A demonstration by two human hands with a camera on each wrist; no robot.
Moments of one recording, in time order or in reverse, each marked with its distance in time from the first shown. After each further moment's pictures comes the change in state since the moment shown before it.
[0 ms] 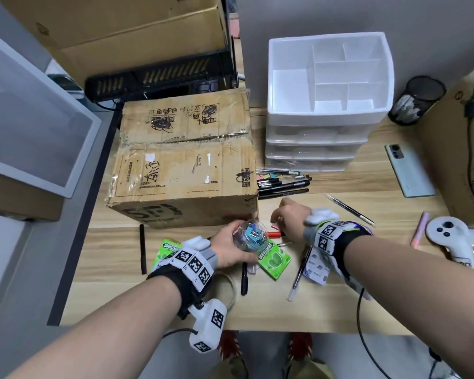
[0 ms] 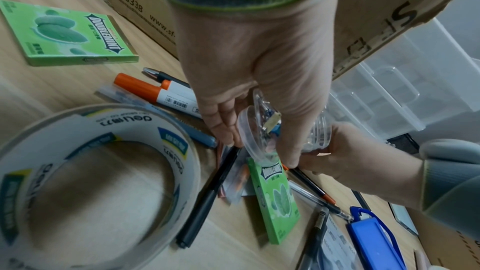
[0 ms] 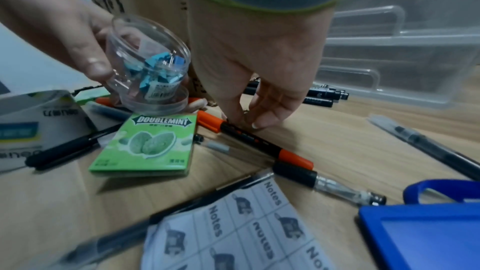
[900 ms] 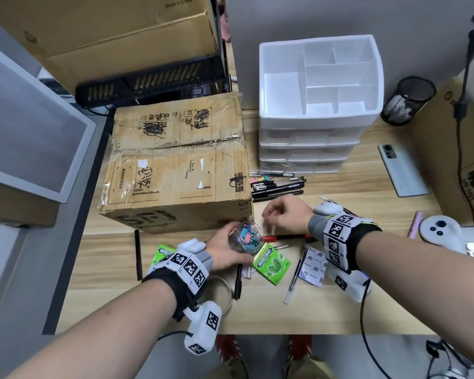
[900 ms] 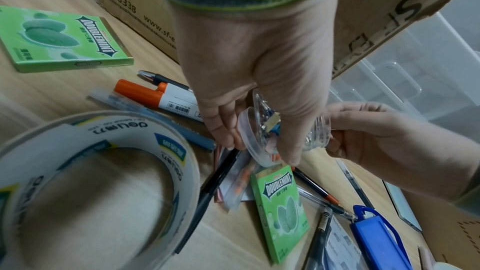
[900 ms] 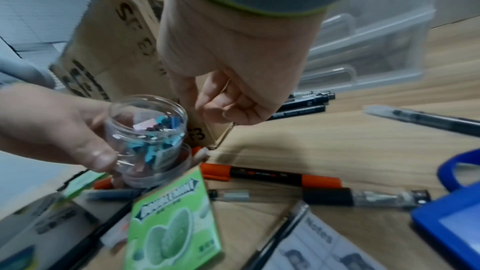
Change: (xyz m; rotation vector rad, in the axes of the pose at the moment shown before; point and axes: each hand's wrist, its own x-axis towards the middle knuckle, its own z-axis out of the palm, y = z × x) left_hand 0.003 0.003 -0.001 0.002 0.005 -0.009; right_hand -0.002 -0.001 -0.030 0.697 -0.052 0.071
